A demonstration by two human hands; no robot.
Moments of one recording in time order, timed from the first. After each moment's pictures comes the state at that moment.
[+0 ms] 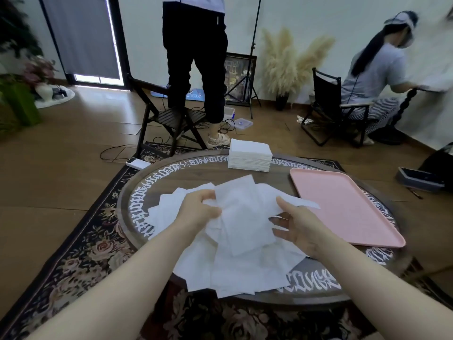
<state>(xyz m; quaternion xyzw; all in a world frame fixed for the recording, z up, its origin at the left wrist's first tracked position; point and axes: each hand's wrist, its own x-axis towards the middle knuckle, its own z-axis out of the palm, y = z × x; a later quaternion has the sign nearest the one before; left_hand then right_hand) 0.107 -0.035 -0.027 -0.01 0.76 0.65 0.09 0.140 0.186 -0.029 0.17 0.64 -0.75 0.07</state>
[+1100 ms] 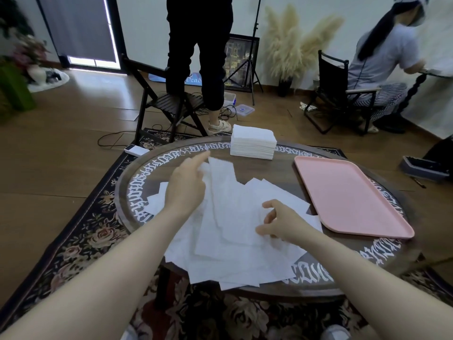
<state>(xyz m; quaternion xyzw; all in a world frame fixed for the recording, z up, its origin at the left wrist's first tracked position) 0.076 -0.050 -0.030 0.04 0.88 0.45 -0.13 0.126 0.174 -0.062 0.09 0.91 -0.39 0.14</state>
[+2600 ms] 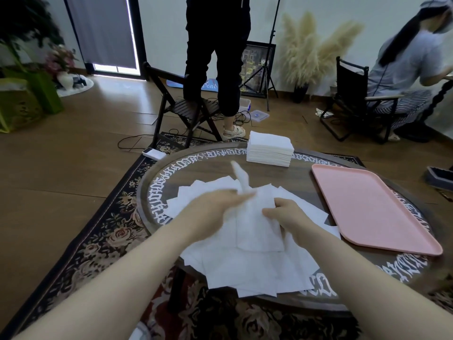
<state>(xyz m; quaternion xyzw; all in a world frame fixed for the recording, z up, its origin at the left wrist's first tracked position) 0.099 -0.068 -0.036 0.29 0.93 0.23 0.00 0.101 0.141 -0.052 0.15 0.81 -0.56 0.11</state>
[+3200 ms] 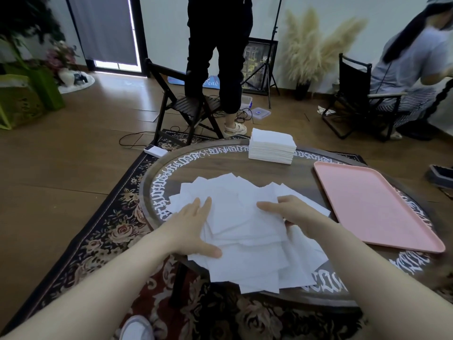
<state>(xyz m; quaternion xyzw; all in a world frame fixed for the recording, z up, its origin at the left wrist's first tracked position) 0.111 -0.110 -0.065 0.17 0.95 0.14 0.22 0.099 0.150 -0.040 0.09 0.84 -0.51 0.19</state>
